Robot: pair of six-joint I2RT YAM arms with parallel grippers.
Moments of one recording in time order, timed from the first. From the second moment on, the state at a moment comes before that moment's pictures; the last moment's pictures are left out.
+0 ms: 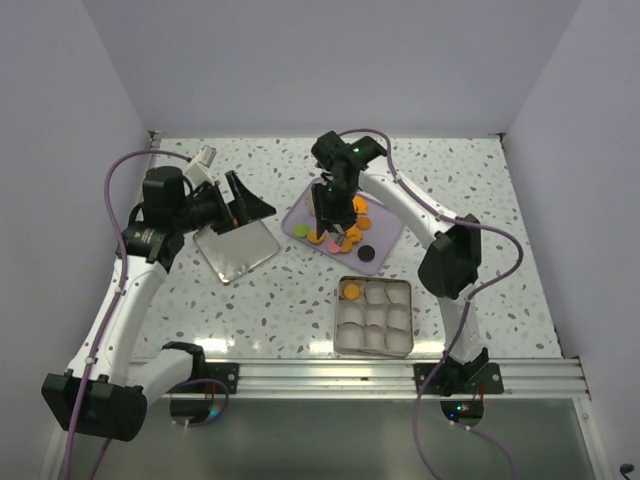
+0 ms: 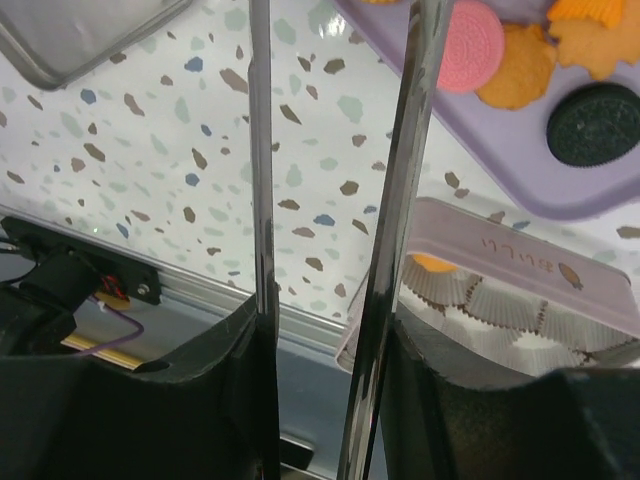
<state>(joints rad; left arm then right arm) -0.14 1.05 1.07 -0.50 0.64 -0.64 0.67 2.12 2.15 -1.35 -0.17 0.54</state>
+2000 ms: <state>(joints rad) -0.16 1.04 1.03 -0.49 0.64 -0.65 0.67 1.19 1.08 -1.35 -0.31 0.70</state>
